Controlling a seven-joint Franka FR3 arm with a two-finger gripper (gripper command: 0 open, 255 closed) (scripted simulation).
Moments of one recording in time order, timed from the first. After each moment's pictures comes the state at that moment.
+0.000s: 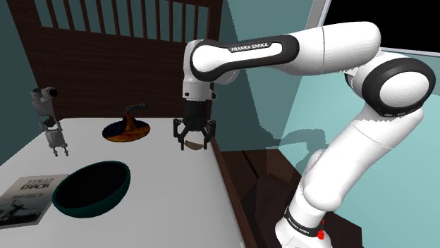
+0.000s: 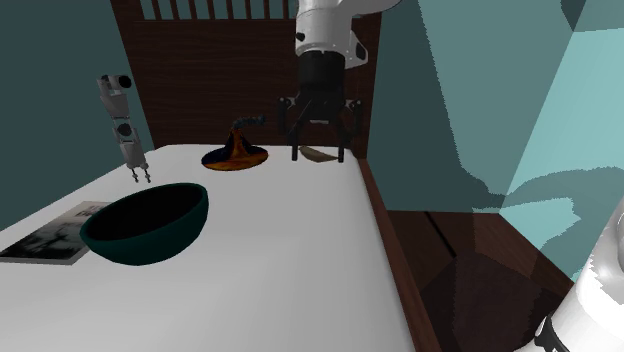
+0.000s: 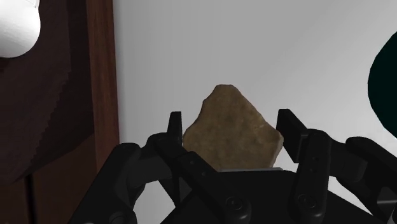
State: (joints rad) arm 0.06 -0.26 0.22 -2.15 0.35 1.72 0.88
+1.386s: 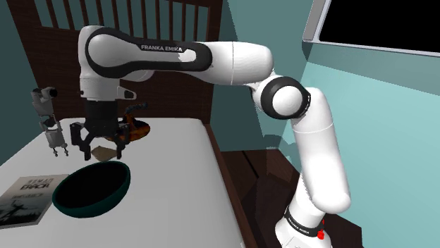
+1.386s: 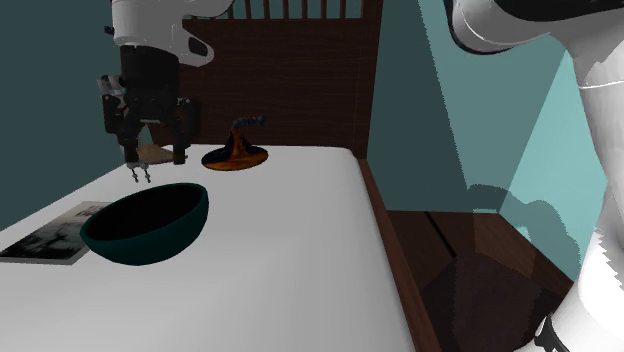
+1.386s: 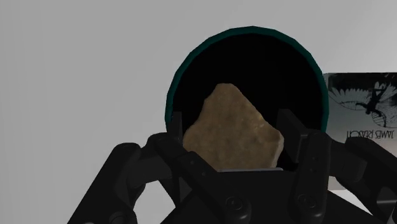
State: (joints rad) arm 0.29 0.51 0.37 -1.19 0.15 1.62 1.30
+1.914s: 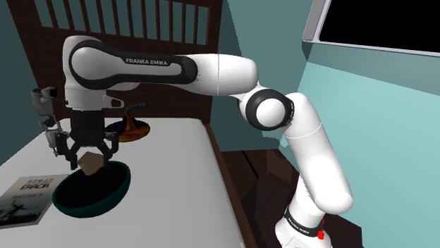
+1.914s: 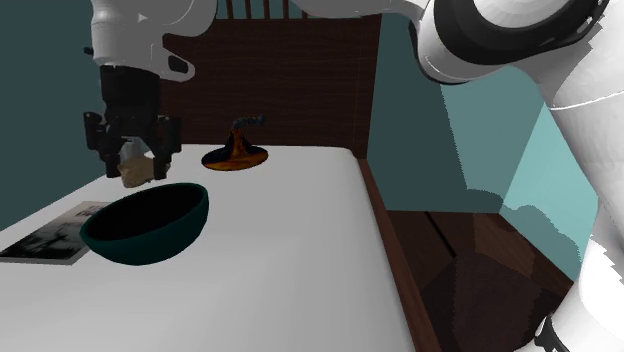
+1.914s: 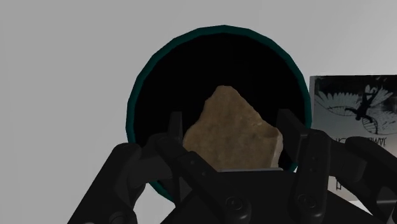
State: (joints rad) arm 0.35 0.66 0.36 -1.02 0.11 1.61 1.34
